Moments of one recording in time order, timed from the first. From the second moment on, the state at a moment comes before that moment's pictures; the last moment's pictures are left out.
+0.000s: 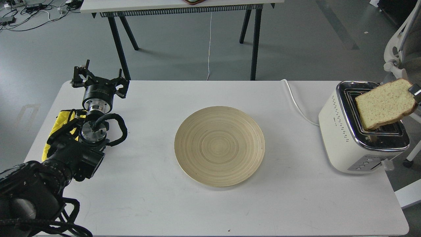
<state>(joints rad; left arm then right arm) -0.82 0.07 -0.58 -0.23 -0.67 -0.49 -0.38 0.65 -1.28 0.15 1.43 -0.84 -0.46 0.33</state>
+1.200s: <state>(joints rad) -0.82 0.07 -0.58 -0.23 -0.67 -0.49 -0.38 0.74 -0.45 0.54 1.20 -0.47 -0.33 0.31</state>
